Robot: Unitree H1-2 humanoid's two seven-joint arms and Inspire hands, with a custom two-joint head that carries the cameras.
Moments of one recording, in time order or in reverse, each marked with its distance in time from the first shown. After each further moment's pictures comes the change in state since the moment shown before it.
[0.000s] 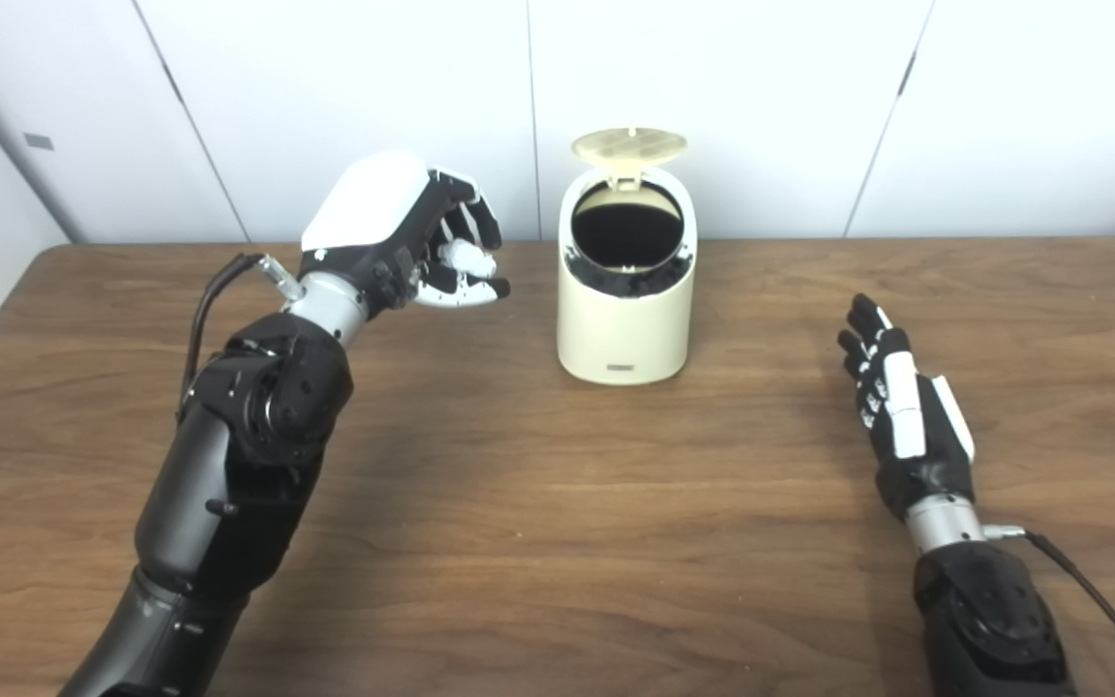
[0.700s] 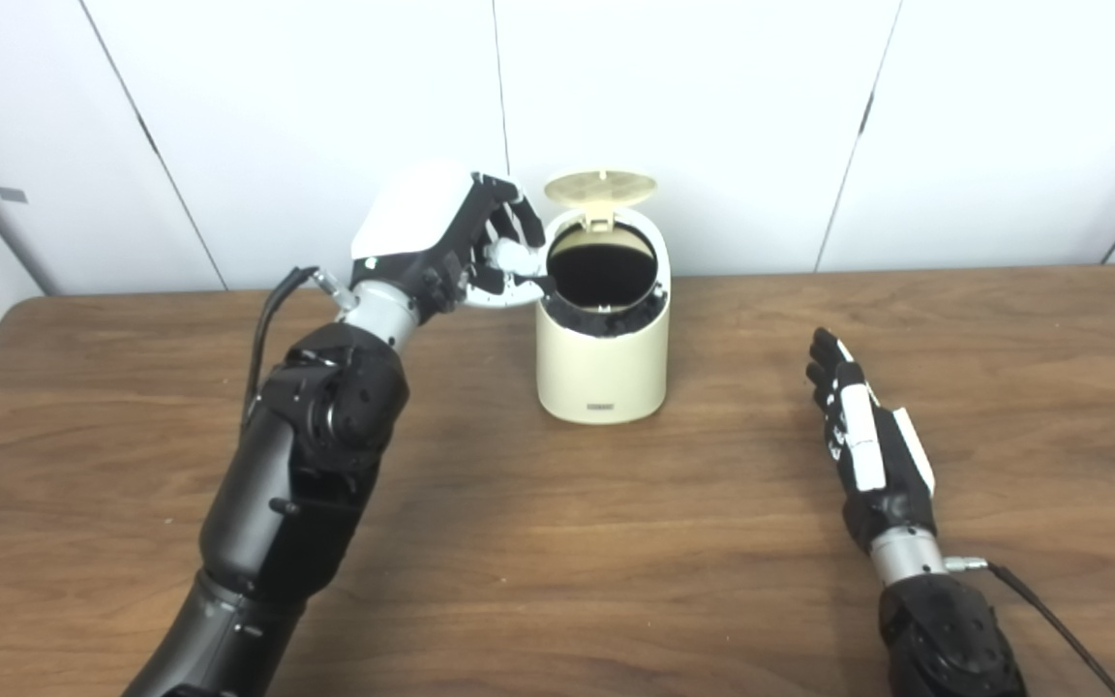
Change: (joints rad) left arm -0.098 -0.121 -0.036 0.155 0.010 -0.051 0.144; right arm 0.003 0.025 0.023 -0.003 -0.040 -0.008 -0.047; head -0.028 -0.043
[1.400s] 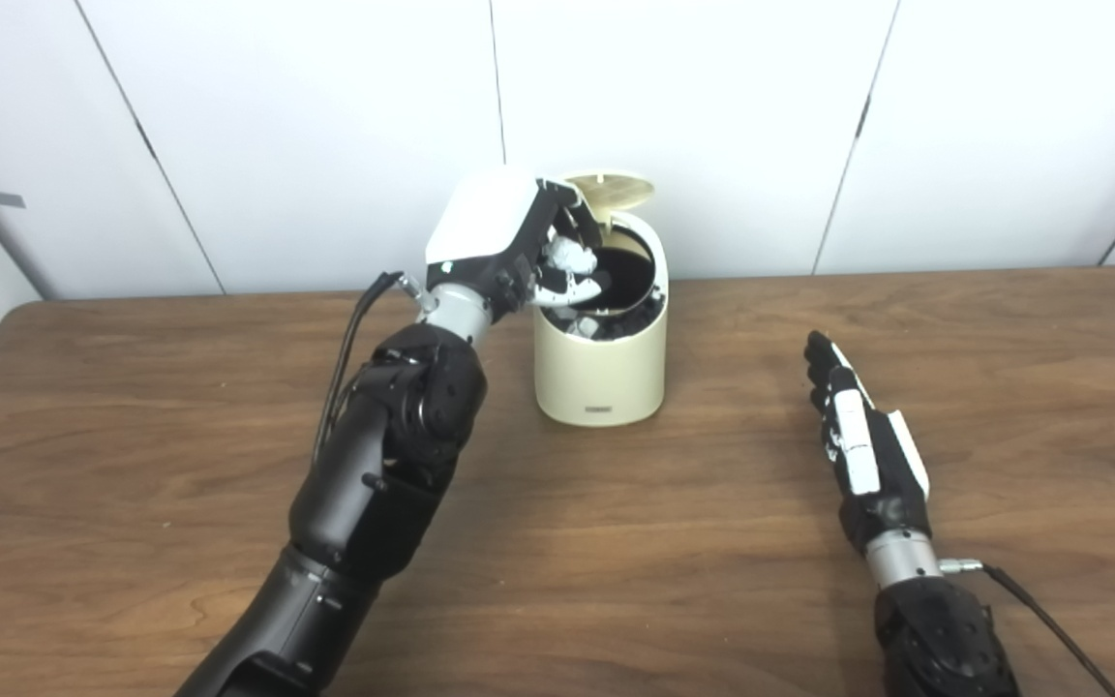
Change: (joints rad) left arm -0.046 -0.097 -0.055 0.209 0.006 -0.036 0.157; right arm -0.004 0.001 0.007 0.025 -0.018 -0.036 -0.004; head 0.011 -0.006
